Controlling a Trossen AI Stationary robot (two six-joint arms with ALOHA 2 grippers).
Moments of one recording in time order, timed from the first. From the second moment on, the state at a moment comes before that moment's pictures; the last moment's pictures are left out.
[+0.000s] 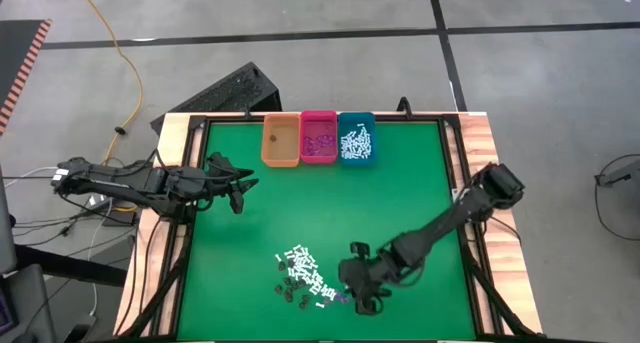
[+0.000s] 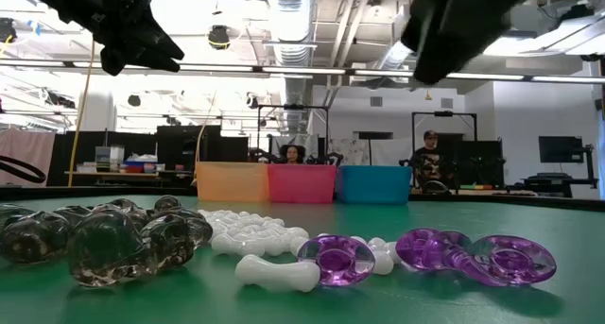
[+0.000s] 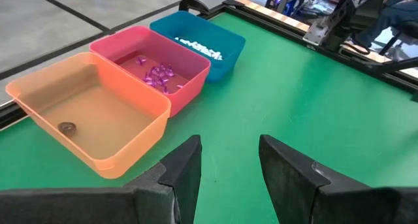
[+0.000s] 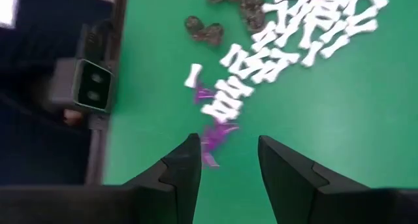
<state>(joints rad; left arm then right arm) -0.11 0.62 0.53 -0.28 -0.53 -0.43 0.55 1.75 1.27 -0.42 0.11 0.53</state>
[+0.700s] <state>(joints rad) -0.11 0.62 0.53 -0.31 -0.53 -0.46 0.62 1.91 1.27 -0.35 0.17 0.76</state>
